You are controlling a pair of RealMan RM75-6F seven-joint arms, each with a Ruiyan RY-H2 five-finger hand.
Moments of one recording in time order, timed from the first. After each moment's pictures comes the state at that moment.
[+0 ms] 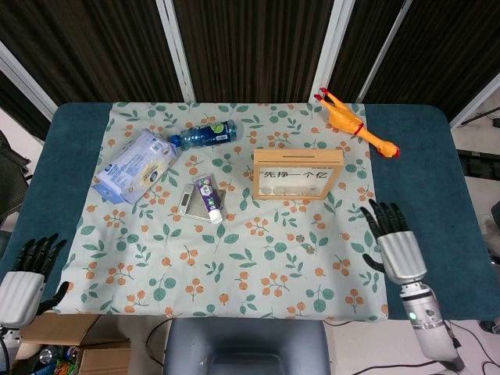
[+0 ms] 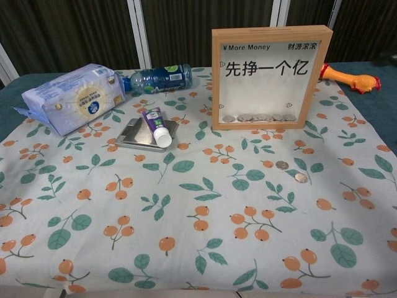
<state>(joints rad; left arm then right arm) -0.09 -1.20 0.01 -1.41 1.63 1.54 -0.04 0.25 -1.39 0.14 -1.50 -1.53 1.34 -0.35</state>
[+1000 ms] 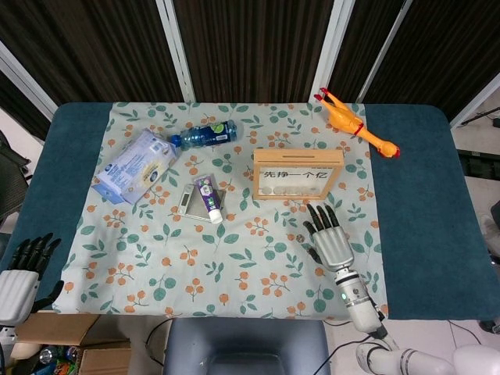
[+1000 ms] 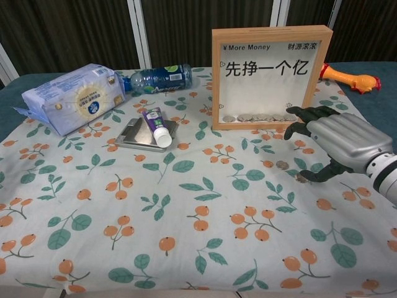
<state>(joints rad) -0.10 -1.21 0.01 -1.34 1.60 1.52 -0.12 0.45 -1.81 0.15 -1.14 -1.39 1.17 -0.46</state>
